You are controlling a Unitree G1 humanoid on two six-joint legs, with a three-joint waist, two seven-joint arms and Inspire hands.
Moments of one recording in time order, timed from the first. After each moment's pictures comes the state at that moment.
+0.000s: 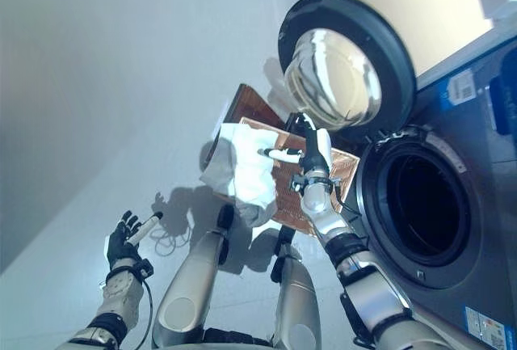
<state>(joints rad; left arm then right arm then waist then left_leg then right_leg) -0.17 0.27 -0.03 1.09 -0.54 -0.41 0.24 -0.59 -0.34 0.43 0.72 -0.15 -0.14 -0.45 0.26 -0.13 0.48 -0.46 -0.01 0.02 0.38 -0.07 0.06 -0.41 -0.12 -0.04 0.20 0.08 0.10</state>
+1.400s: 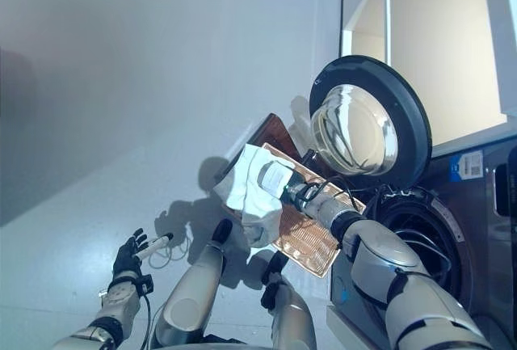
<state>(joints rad) -0.21 0.28 -0.06 1.21 -0.43 -0.35 0.20 -0.91 -0.39 1.17 1.11 -1.25 -0.08 -0.31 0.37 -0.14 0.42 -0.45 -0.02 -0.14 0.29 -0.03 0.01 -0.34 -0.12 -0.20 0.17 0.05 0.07</state>
